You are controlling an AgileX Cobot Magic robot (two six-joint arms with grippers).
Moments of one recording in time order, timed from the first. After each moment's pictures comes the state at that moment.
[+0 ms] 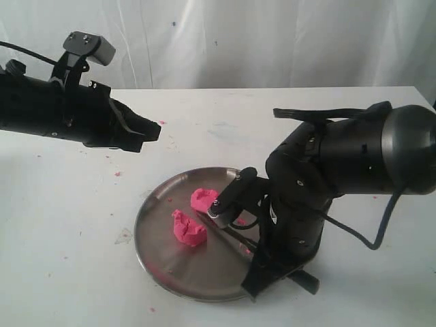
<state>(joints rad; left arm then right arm) -0.21 1.49 -0.95 -1.27 0.60 1.38 0.74 1.72 -0.97 -0.17 0.79 -0.01</state>
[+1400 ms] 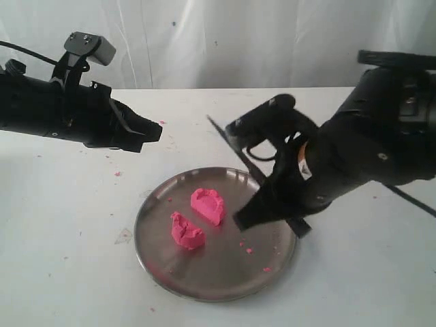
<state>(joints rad) -0.21 1.49 -0.95 -1.28 0.61 1.38 0.73 1.45 -0.94 -0.30 0.68 0.32</state>
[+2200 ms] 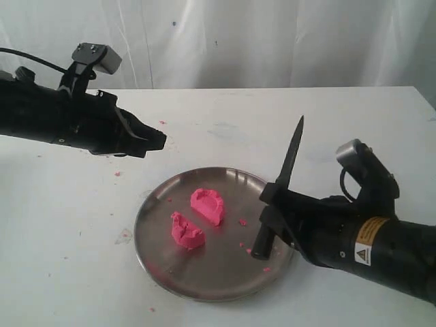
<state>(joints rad) -0.21 1.53 -0.95 -1.30 0.63 1.38 0.65 1.31 -0.40 -0.14 -0.27 1.14</state>
